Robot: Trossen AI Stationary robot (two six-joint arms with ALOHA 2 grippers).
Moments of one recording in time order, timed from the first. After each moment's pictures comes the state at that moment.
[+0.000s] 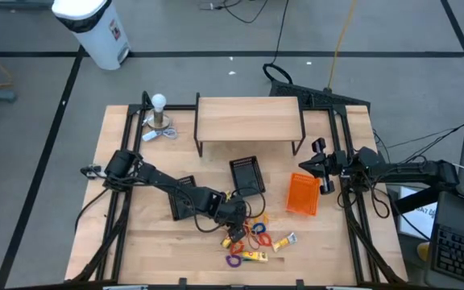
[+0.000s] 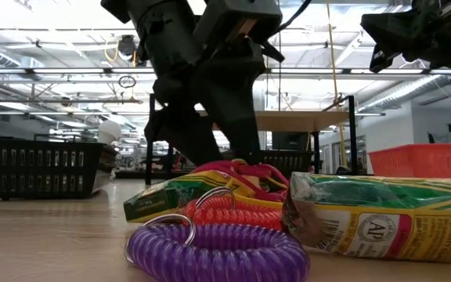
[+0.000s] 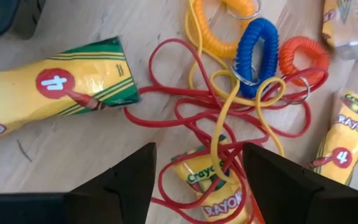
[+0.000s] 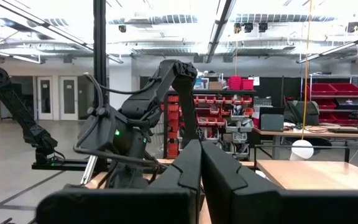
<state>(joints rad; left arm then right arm) -0.31 2.03 1.39 -0.39 -0.01 -0.86 -0.10 0.35 0.01 0.66 -0.18 0.04</state>
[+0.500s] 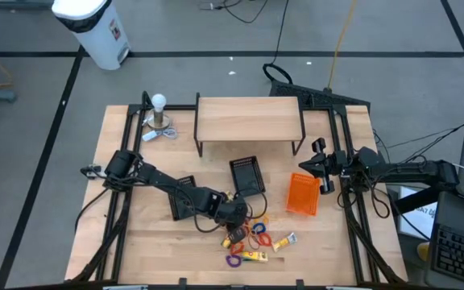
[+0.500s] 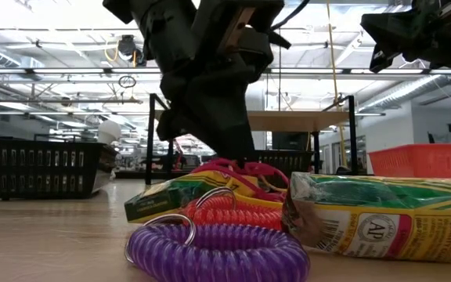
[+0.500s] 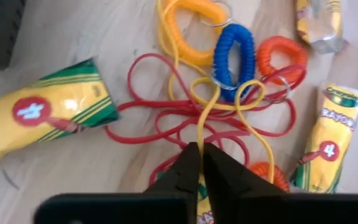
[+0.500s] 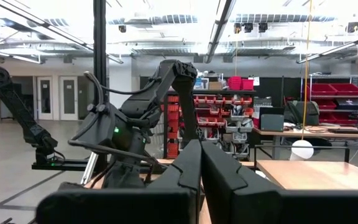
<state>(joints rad) -0.31 2.03 1.39 -0.34 0.00 -0.76 -0.10 0.35 0.01 0.66 -0.18 0.04</state>
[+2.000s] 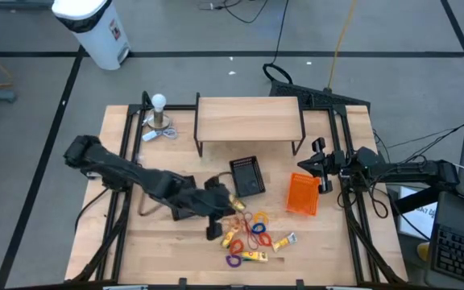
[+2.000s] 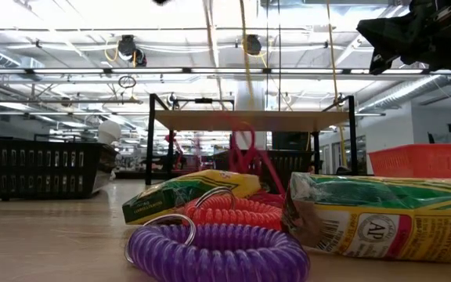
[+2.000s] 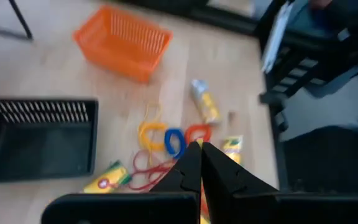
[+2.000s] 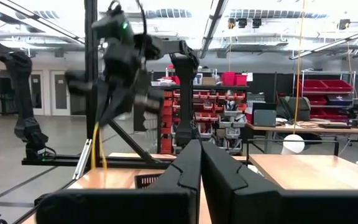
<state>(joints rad) -0.38 1.58 1.39 -0.43 -0.20 -0.46 -0.10 0.36 0.01 0.64 -0.15 0.02</state>
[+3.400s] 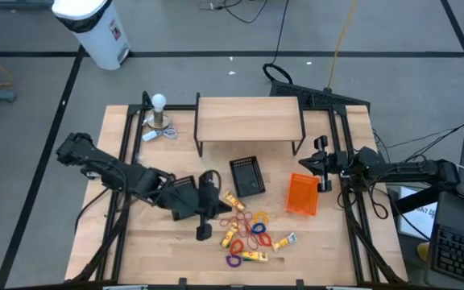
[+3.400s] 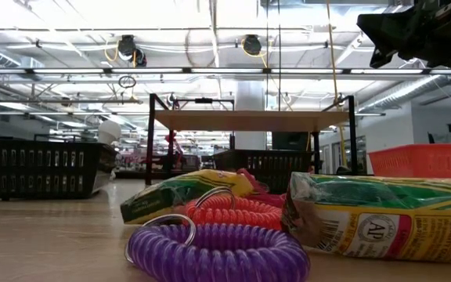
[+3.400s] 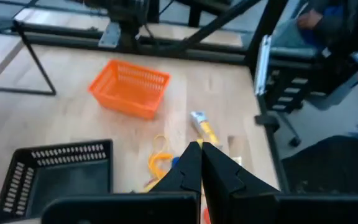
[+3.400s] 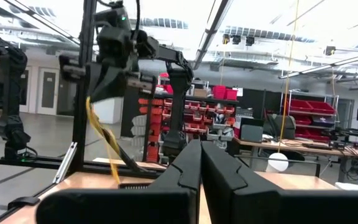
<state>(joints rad) -0.43 1.53 1.44 -0.45 -0.32 -0.34 -0.10 0.38 0.01 0.71 -0.13 -0.07</state>
